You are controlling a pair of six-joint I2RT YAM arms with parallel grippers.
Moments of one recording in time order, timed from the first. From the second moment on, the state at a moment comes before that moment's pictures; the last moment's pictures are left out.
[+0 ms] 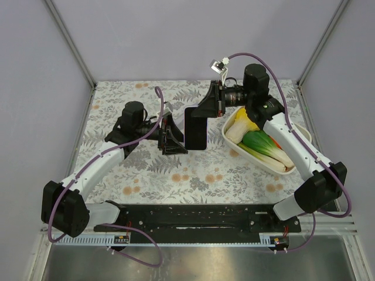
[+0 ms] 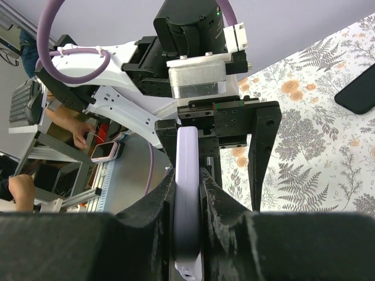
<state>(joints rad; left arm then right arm) -0.41 1.25 0.95 -0.06 1.18 -0.14 0.46 1.50 1.50 -0.08 -1.16 0.51</state>
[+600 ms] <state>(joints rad) -0.40 1.29 0.95 0.00 1.20 -0.20 0.45 1.49 1.38 0.23 -1.18 0.70</state>
